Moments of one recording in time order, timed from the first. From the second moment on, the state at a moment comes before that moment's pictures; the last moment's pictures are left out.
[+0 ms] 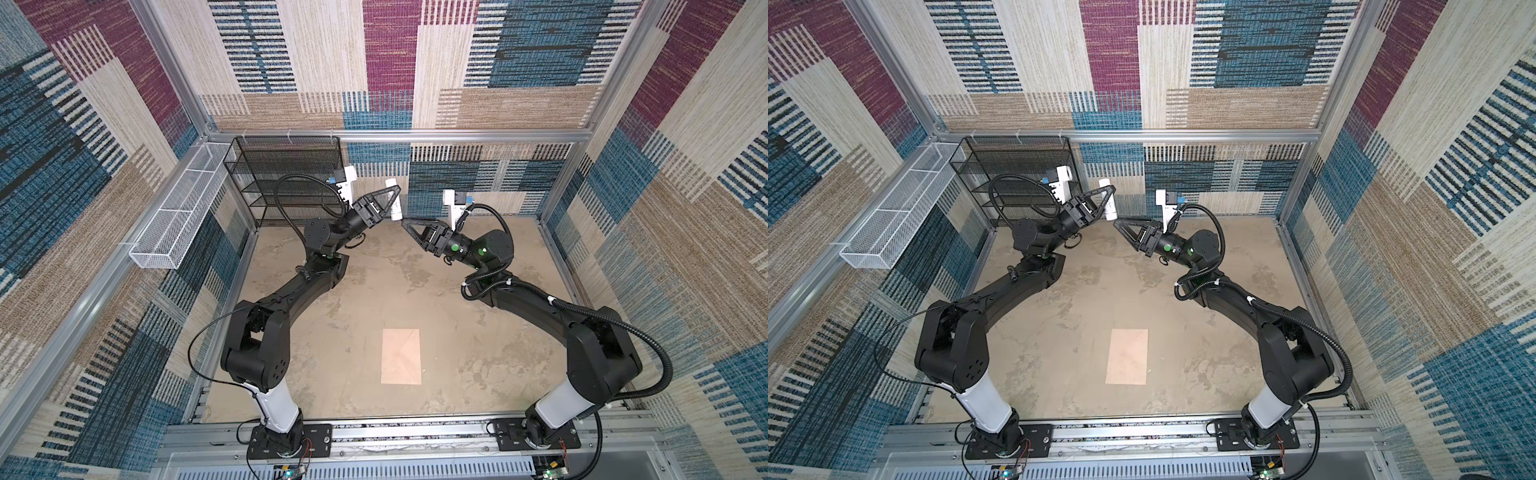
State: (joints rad) left arm -0.37 1.75 1.32 1.15 0.69 -1.28; right arm 0.50 1.61 1.12 1.00 -0.71 0.99
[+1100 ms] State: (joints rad) left arm -0.42 1.71 1.31 1.05 0.75 -1.21; right arm 0.50 1.59 1.14 0.91 -0.69 0.98
